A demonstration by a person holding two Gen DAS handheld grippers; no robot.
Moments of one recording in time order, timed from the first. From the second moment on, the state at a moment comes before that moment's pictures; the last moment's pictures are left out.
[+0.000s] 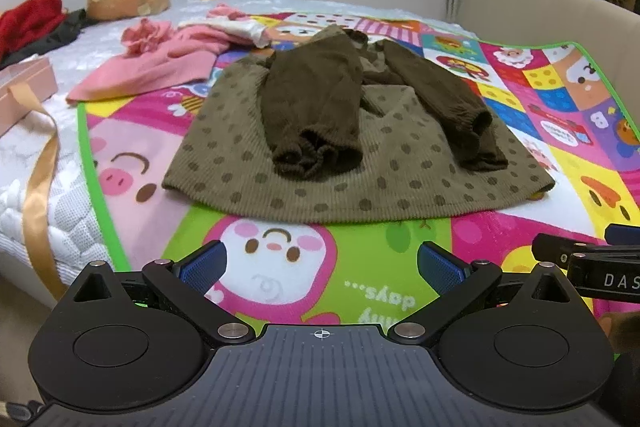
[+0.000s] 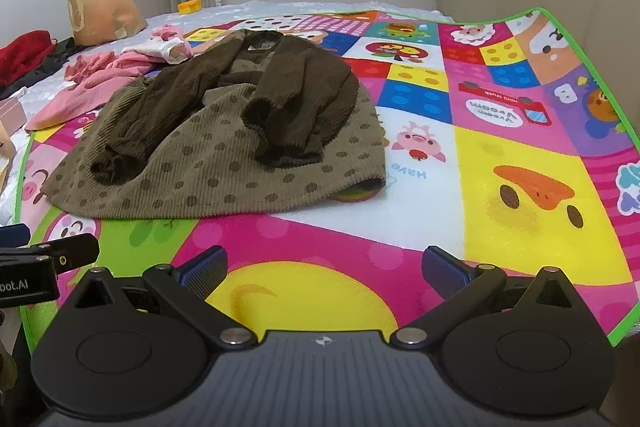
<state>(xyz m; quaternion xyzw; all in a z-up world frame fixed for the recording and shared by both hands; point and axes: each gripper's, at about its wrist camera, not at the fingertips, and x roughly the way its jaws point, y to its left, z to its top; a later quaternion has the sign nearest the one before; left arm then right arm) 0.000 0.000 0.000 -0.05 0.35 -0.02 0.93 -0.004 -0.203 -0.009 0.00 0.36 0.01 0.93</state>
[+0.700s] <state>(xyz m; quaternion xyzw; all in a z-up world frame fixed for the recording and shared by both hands) -0.003 -0.003 0.001 -0.03 0.35 -0.03 0.94 -0.005 -0.203 -0.011 0.00 0.36 0.01 0.93</state>
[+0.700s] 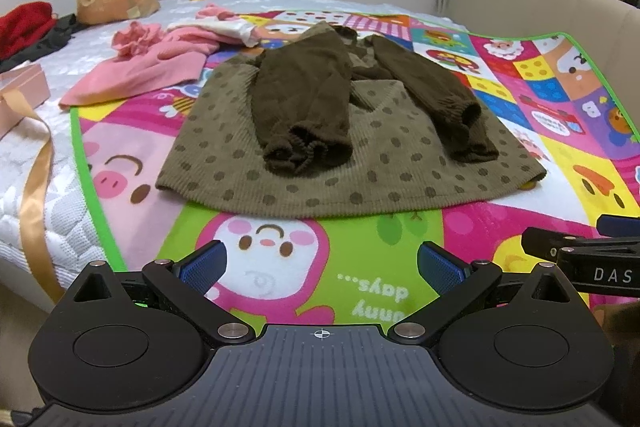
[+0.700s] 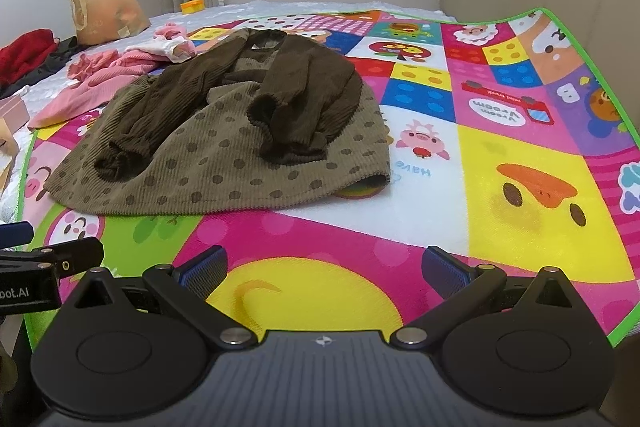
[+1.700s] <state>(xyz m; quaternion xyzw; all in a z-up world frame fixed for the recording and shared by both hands) -0.006 -0.006 -0.001 -0.02 0.35 -0.04 0.93 -0.011 -0.199 -0.014 0.00 0.36 0.02 0.93</state>
